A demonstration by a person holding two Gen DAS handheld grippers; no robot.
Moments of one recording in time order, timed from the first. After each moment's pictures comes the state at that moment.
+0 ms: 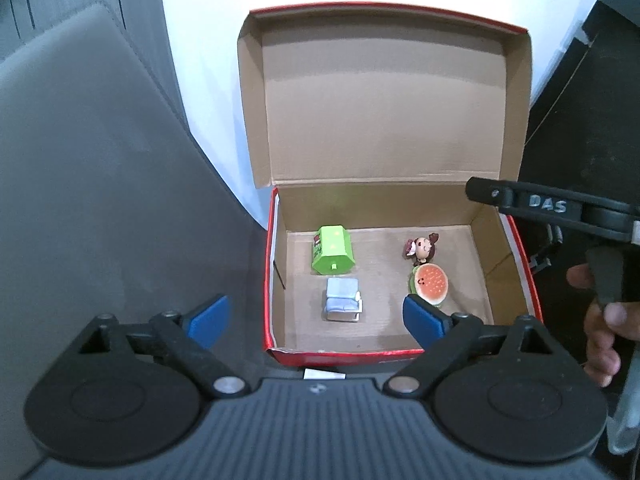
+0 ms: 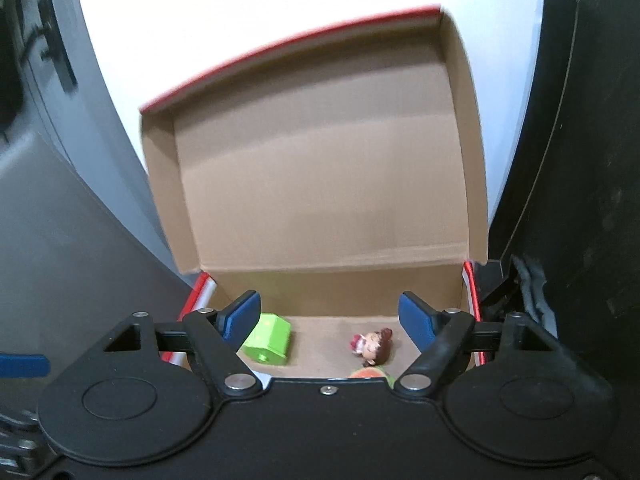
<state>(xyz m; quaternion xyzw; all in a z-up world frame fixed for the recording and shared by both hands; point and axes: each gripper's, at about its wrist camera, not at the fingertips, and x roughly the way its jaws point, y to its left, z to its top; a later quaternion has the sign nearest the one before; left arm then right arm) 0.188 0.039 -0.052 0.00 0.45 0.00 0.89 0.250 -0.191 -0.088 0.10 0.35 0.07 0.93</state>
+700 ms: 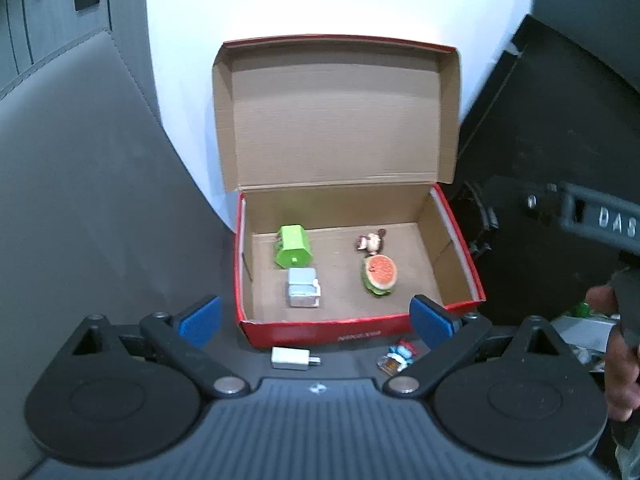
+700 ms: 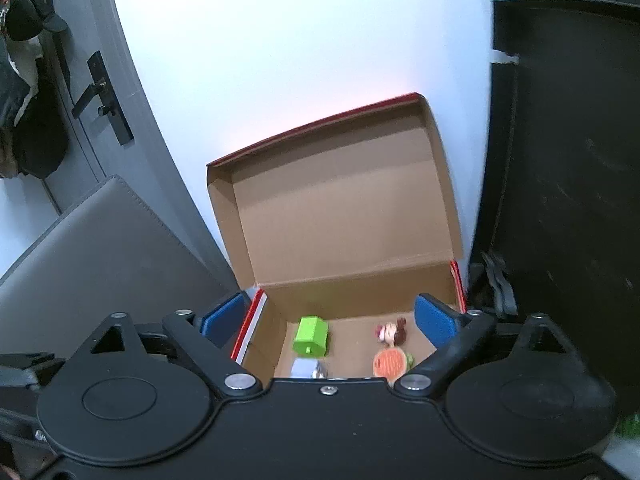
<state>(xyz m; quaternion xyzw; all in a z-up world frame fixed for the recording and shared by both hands) 0.122 0.038 -0.022 -0.01 0.42 -0.07 0.91 0.134 -0.202 -0.024 0.14 0.30 0.07 0.94</state>
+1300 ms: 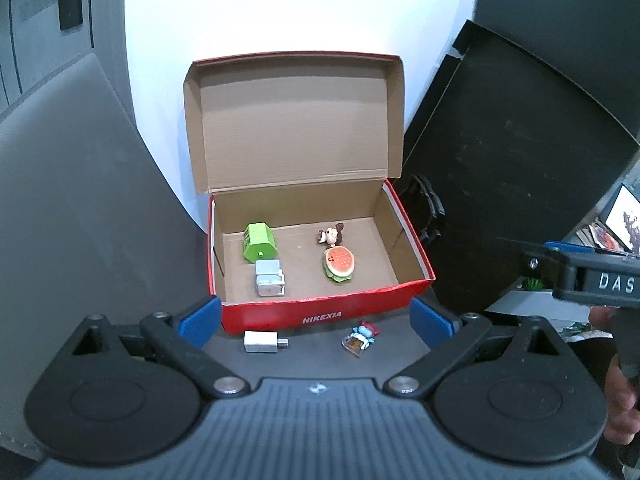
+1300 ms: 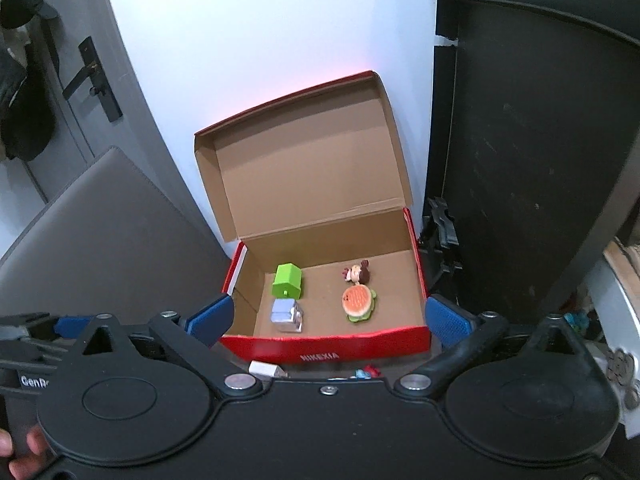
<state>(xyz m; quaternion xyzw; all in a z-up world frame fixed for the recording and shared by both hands) 0.070 0.027 0.001 0.00 0.40 -0.12 0.91 0.056 -0.202 -0.008 0.13 0.34 0.02 0.93</state>
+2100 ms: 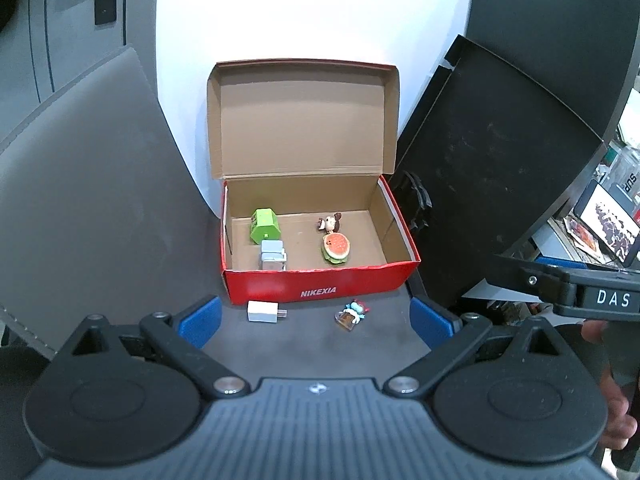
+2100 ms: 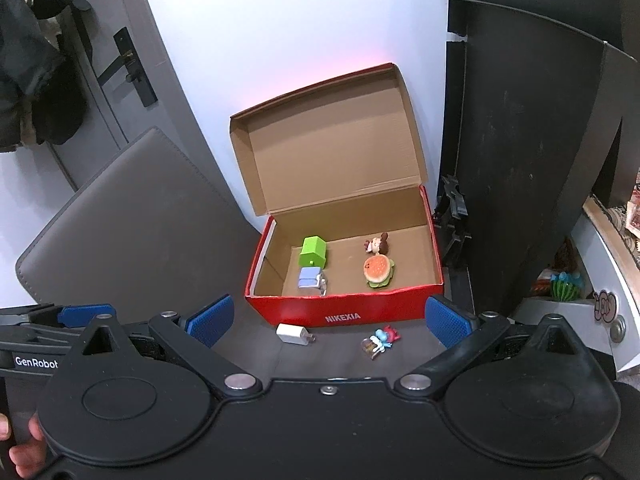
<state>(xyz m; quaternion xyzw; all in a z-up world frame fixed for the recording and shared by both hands) 0.008 0.041 0.021 -0.02 0.39 -0.11 0.91 0.003 -0.187 0.004 0.13 0.35 0.05 0.93</state>
